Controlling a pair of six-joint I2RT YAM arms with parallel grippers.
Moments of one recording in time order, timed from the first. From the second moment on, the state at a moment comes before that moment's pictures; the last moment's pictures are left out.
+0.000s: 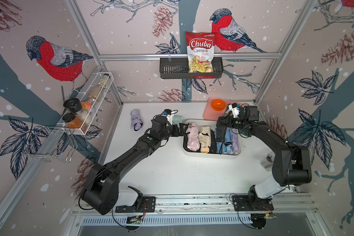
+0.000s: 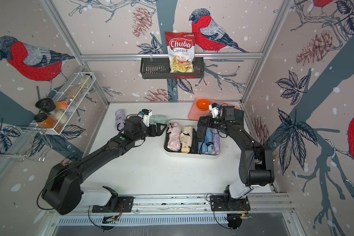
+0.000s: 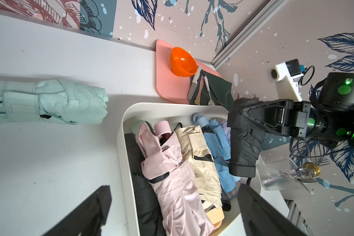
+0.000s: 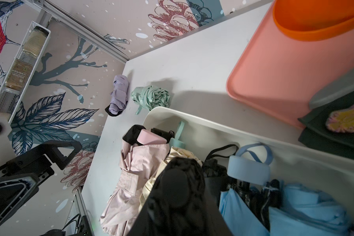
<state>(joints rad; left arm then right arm) -0.49 1.36 0.90 0.01 0.28 -0.52 0.08 1.61 1.11 -0.22 -0.78 0.26</state>
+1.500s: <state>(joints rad) -0.47 1.39 0.90 0.03 0.28 -0.53 0.17 1.68 1.02 -0.21 -0.61 0.29</state>
